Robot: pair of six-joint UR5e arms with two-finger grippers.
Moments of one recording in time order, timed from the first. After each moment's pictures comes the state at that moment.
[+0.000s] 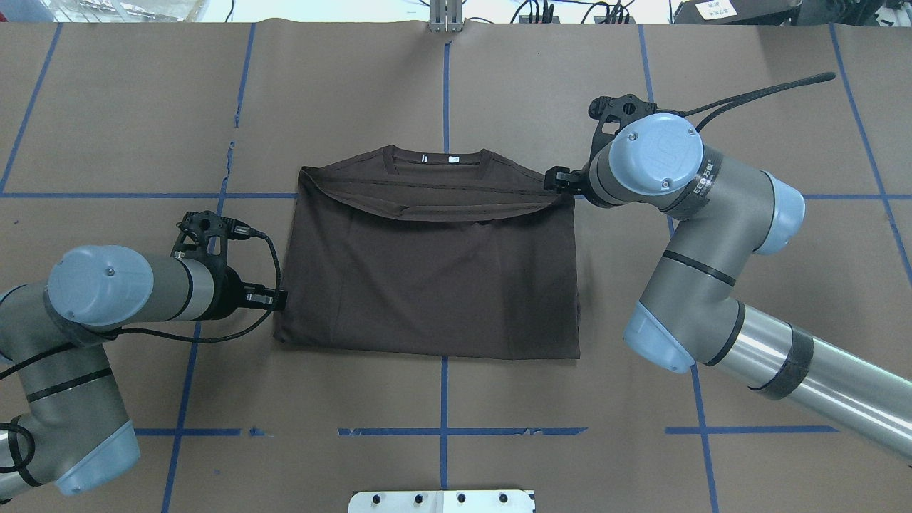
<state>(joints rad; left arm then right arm) -0.50 -1.73 -1.85 -2.13 -1.73 -1.07 0.66 -1.08 1.71 -1.42 1.65 1.27</state>
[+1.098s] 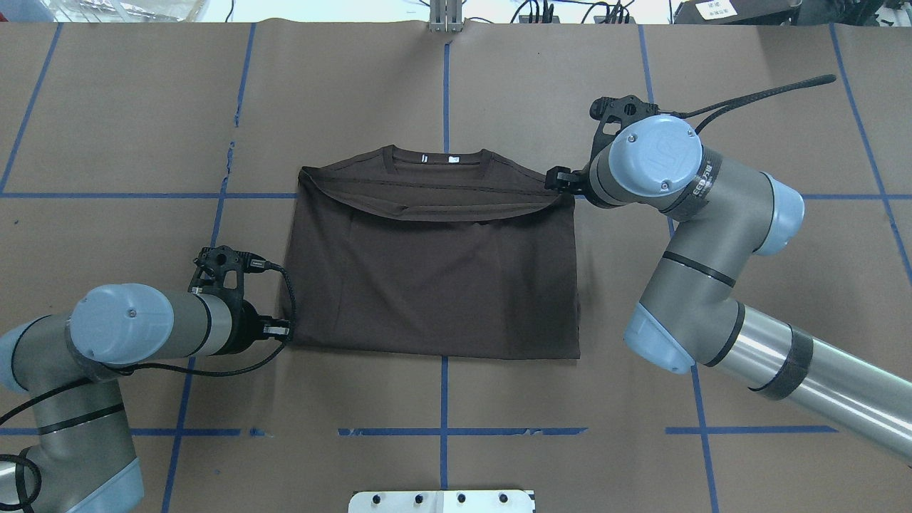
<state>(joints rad) -0.42 -1.72 -1.86 -2.13 -1.70 -1.16 0.66 -1.08 1.71 -1.42 1.64 1.28</state>
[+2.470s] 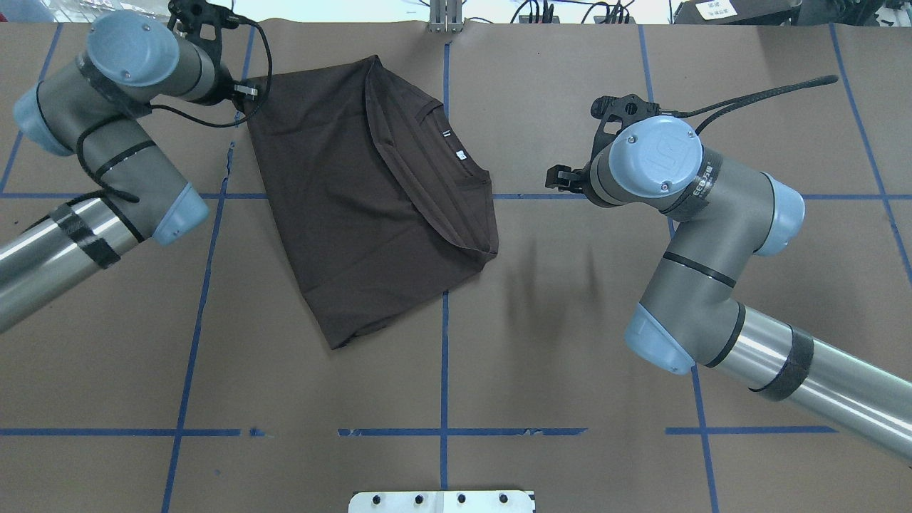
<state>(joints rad) -0.93 -2.22 -1.21 -2.15 -1.71 -0.75 0.66 -1.08 1.71 -1.42 1.63 1.28</state>
